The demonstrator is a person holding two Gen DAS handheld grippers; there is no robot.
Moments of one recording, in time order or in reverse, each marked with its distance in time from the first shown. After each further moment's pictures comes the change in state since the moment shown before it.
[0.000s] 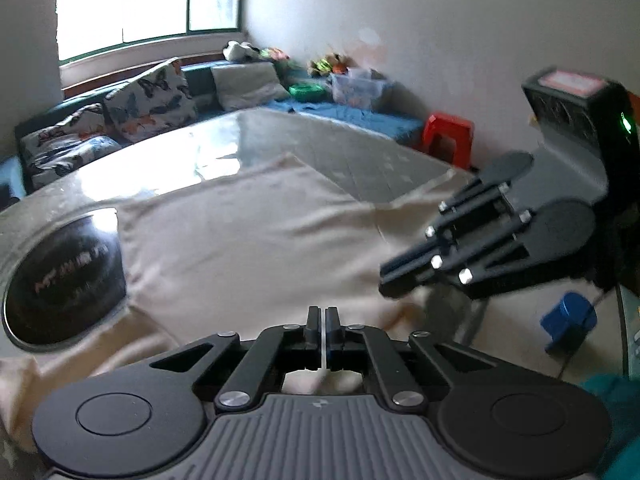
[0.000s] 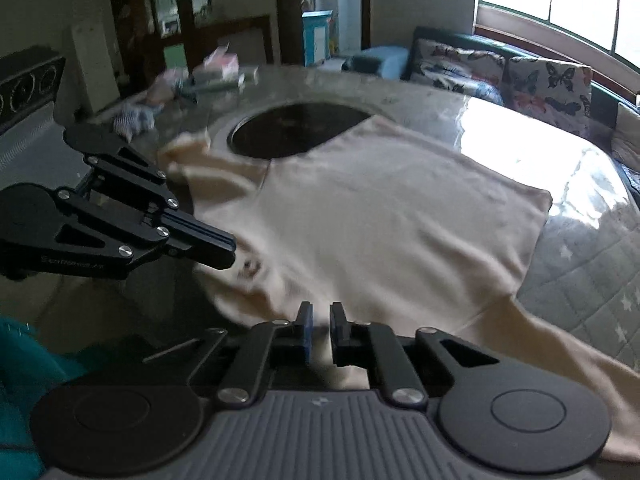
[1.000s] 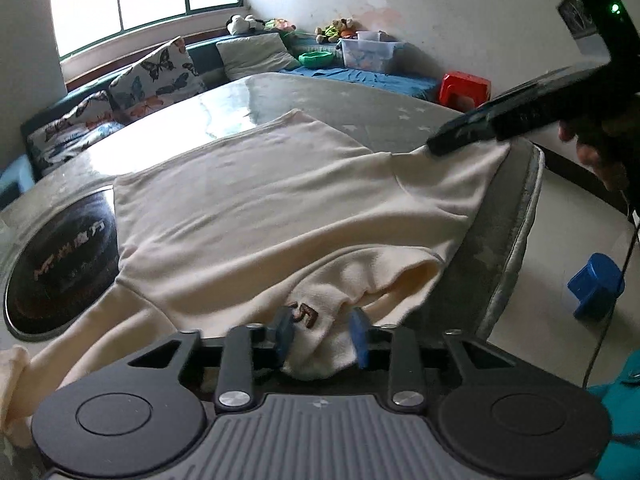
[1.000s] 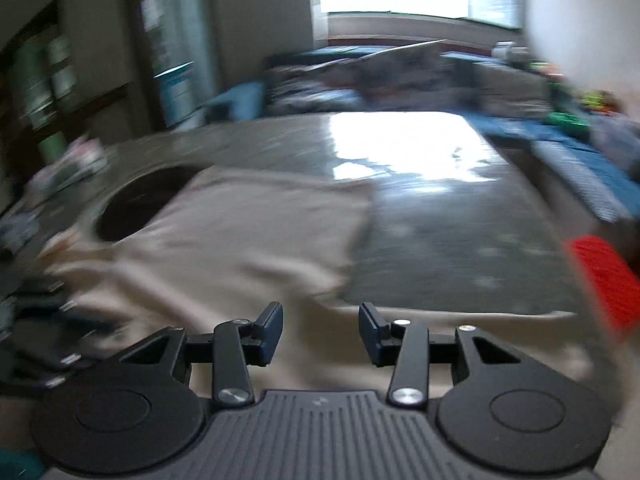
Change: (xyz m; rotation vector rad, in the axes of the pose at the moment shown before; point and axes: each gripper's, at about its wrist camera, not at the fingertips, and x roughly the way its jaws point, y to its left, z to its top) left arm 0.027 -0.013 -0.021 0.074 0.108 0.069; right arm -0.026 -0.074 -0.010 0.291 -0.096 -0.227
